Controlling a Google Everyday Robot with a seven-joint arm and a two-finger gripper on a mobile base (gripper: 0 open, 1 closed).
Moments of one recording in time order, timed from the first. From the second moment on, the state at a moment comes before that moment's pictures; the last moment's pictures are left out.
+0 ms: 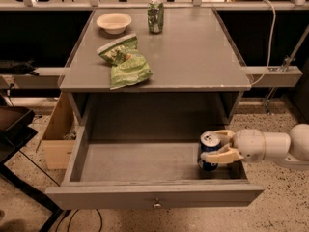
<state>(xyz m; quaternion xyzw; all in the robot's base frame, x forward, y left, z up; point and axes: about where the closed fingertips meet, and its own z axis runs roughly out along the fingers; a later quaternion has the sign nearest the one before) 0.496 -0.161 0.705 -0.45 0.61 0.45 0.47</state>
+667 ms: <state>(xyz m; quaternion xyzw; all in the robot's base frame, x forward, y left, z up) 0.475 -0.138 0.688 -0.45 0.60 0.46 0.47</state>
